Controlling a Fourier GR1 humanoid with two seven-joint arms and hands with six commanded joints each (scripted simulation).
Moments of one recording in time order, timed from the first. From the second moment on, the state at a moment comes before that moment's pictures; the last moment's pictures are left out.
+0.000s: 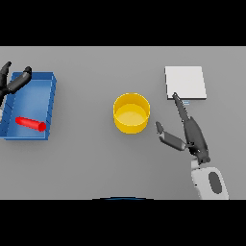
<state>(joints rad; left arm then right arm) -0.59 0.82 -0.54 -1.08 0.31 0.25 0.41 0.00 -0.11 0.18 -1.65 0.31 0.00 -0.12</state>
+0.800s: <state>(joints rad) -0.57 0.82 -0.53 -1.10 0.34 0.25 0.38 -0.50 -0.44 0.57 -1.42 0.82 0.34 -0.22</state>
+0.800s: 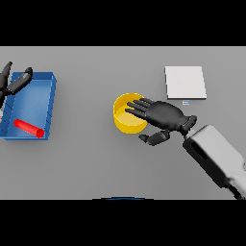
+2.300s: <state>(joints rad) -0.55 0.85 -0.50 -1.12 0.37 0.23 0.36 -0.72 -0.35 0.74 -1.12 0.90 0.48 -0.24</state>
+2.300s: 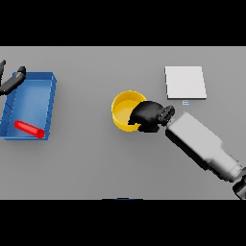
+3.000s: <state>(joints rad) -0.55 0.85 -0.52 -1.14 0.36 0.24 0.38 -0.73 -0.43 0.62 -1.25 0.82 0.53 -0.19</state>
